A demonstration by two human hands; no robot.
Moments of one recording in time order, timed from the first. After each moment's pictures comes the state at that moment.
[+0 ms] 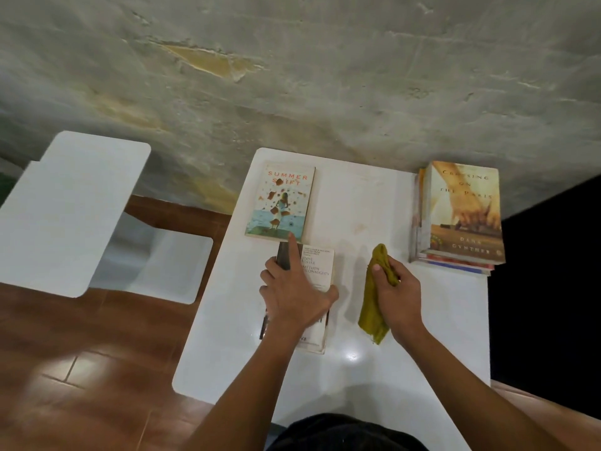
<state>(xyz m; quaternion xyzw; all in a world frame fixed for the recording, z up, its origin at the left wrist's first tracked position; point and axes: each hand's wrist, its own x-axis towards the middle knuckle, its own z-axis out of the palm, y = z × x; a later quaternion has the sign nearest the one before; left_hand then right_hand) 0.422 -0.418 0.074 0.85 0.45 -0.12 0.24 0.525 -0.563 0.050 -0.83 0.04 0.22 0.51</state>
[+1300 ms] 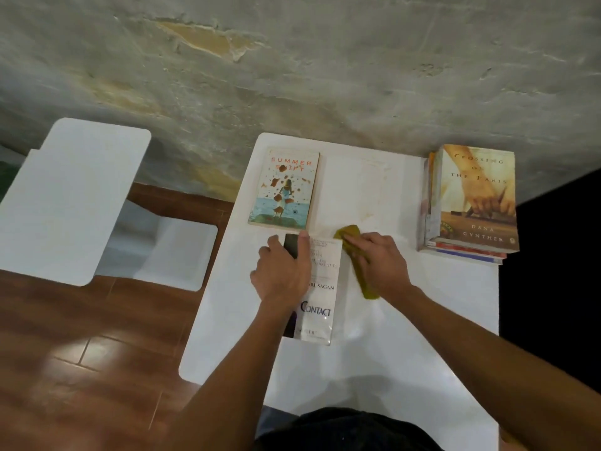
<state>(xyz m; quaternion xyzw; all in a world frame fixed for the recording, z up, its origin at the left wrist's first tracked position) 0.431 -0.390 0.079 0.79 0.54 -0.09 0.28 0.559 -0.541 0.001 -0.89 -0.34 0.17 0.24</state>
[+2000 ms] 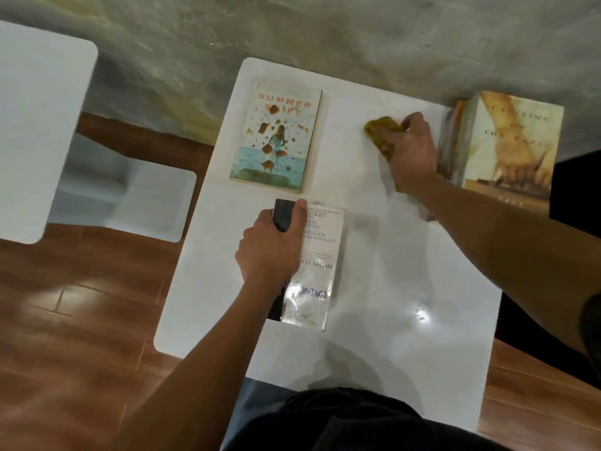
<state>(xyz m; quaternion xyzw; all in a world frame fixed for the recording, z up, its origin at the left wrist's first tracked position) 0.421 -0.382 0.049 0.75 0.55 -0.09 0.36 0.696 -0.482 -0.025 -0.92 -0.39 0.07 0.07</state>
